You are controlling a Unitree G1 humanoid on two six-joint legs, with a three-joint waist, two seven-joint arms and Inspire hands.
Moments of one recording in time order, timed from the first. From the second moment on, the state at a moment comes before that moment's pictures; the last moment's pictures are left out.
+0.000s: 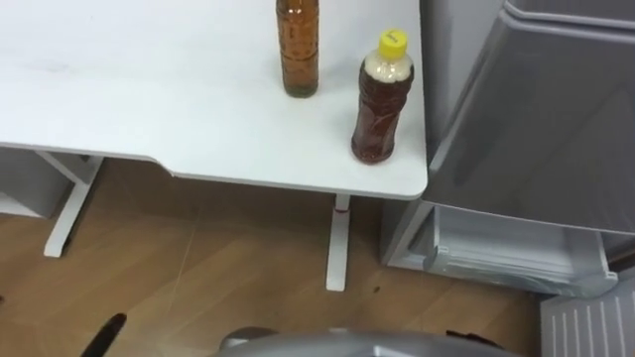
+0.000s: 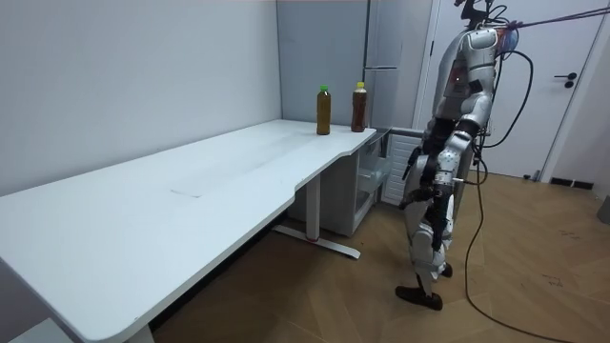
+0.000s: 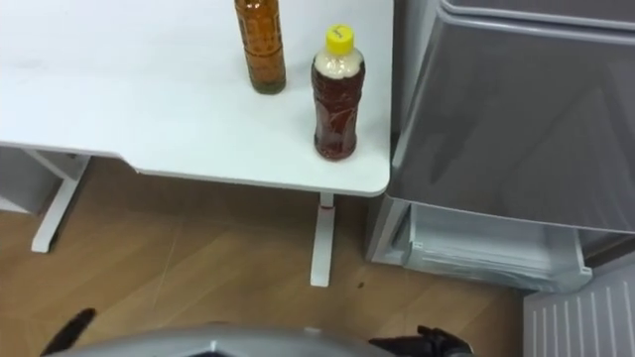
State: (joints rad) left arm 0.28 0.18 0.56 0.67 -1.03 0.03 0.57; right arm 0.12 -0.25 0.00 1.19 0.16 0.12 0.17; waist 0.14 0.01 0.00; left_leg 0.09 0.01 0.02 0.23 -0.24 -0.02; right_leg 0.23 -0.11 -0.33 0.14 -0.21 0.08
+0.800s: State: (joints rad) left arm 0.22 0.24 0.52 -0.45 -0.08 -0.19 0.75; right arm 0.16 -0.27 -0.07 1.21 0.03 -0.04 0.22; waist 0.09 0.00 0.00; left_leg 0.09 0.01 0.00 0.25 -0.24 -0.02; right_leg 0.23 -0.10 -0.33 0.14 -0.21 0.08
